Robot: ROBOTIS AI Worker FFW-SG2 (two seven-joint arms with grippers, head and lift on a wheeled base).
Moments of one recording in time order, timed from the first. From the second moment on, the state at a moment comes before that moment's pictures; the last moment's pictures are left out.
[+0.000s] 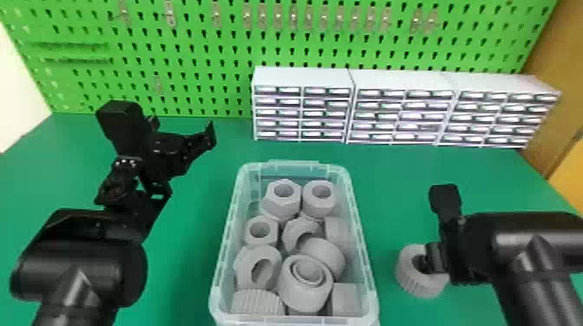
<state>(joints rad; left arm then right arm) -0.14 0.12 -0.05 -1.72 0.16 0.19 -0.09 -0.26 -0.14 0.00 -1.64 -0.15 1.46 -0.27</state>
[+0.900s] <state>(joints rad) -0.14 0.12 -0.05 -1.72 0.16 0.19 -0.10 -0.36 -0.16 0.16 -1.95 -0.15 1.57 -0.27</state>
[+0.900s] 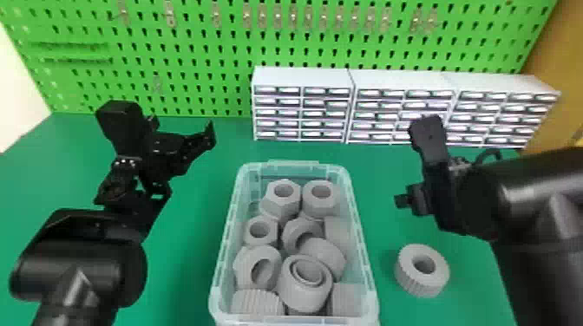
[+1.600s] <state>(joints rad) -0.14 0.12 -0.06 -1.72 0.15 0.21 -0.10 -0.49 -0.16 0.40 -1.87 -0.33 1.57 -0.27</state>
